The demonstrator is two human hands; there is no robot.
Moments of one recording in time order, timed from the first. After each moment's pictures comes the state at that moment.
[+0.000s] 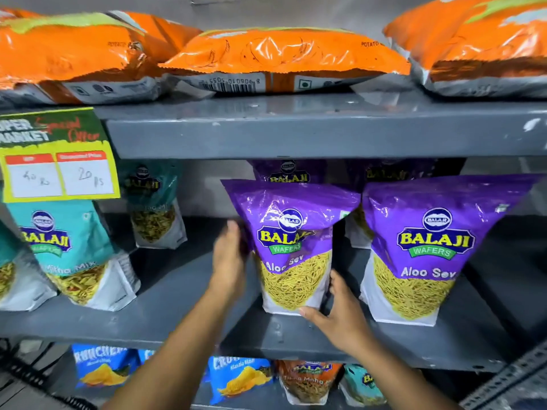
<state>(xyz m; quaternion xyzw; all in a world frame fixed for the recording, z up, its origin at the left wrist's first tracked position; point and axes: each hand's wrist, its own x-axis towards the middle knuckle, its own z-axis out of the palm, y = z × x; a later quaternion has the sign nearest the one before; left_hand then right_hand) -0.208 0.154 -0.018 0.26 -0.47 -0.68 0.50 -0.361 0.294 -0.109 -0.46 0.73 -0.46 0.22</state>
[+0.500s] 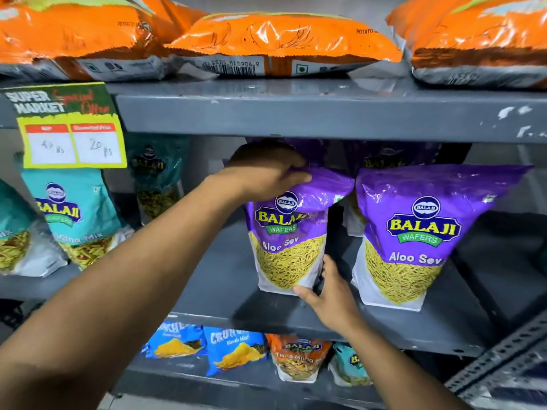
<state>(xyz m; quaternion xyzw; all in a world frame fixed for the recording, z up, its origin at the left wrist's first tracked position) -0.241 0.169 0.134 0.23 -0.95 0.05 0.18 -0.362 0.300 -0.107 -0.47 0.73 -0.45 0.20</state>
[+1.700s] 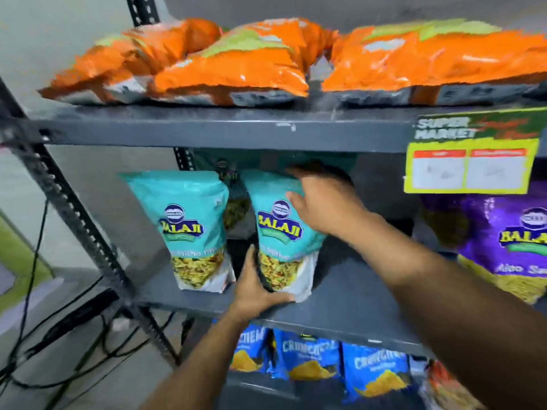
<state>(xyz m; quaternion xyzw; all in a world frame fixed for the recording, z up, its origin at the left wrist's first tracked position) 0.122 -0.001 -0.101 0.41 -0.73 -0.43 0.35 -0.032 0.066 0.110 -0.66 0.71 -0.23 -0.11</state>
